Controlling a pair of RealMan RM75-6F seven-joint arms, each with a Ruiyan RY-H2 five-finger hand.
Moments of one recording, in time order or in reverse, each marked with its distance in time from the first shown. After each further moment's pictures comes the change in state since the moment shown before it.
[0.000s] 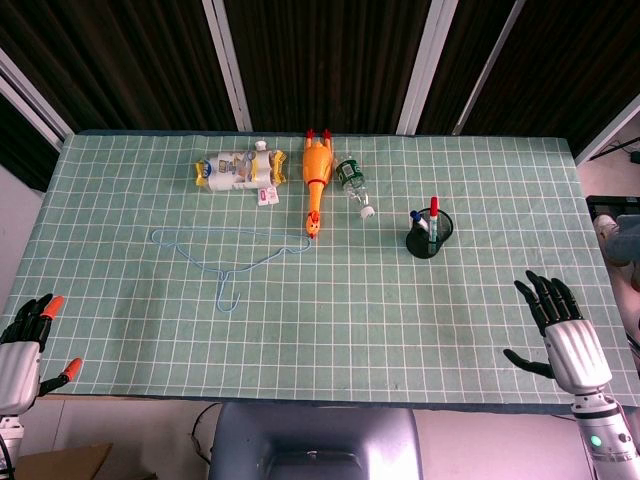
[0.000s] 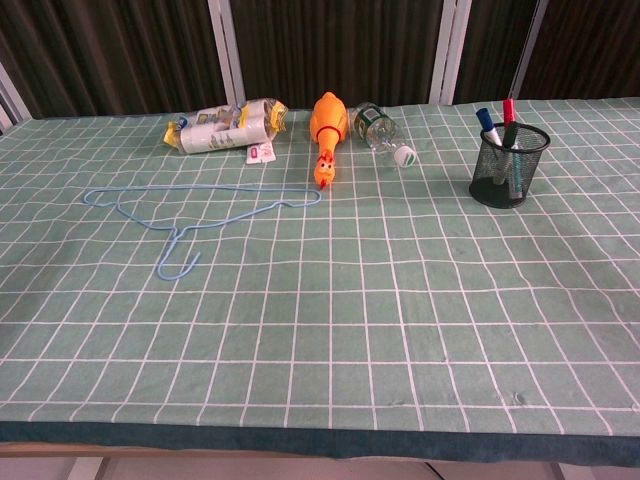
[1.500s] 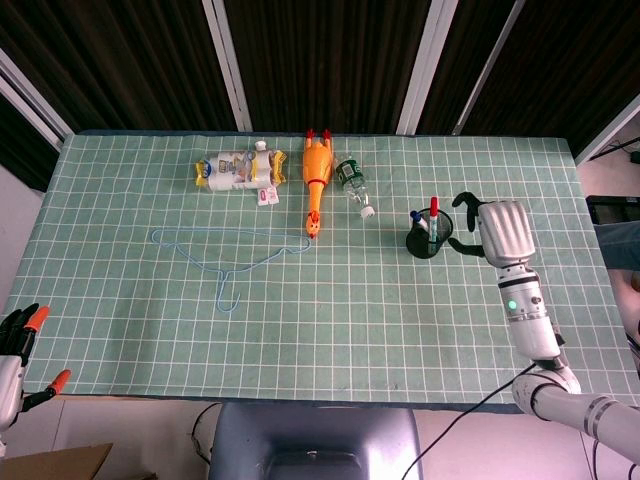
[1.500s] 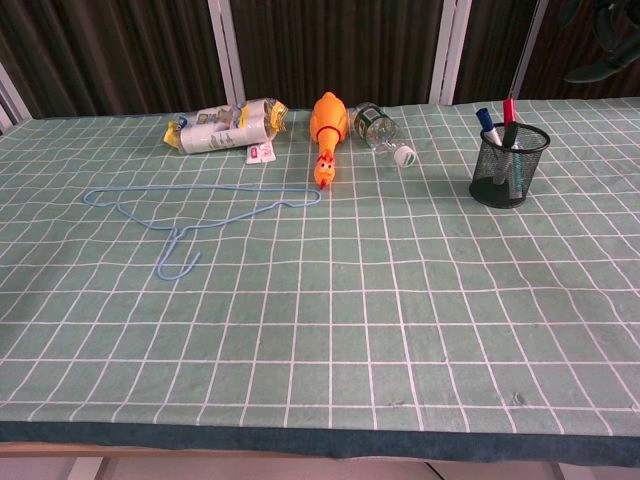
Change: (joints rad) left arm 0.052 0.049 0.032 -0.007 0.064 0.063 -0.088; right arm 0.455 -0.171 0.347 0.130 0.405 -0.417 -0.245
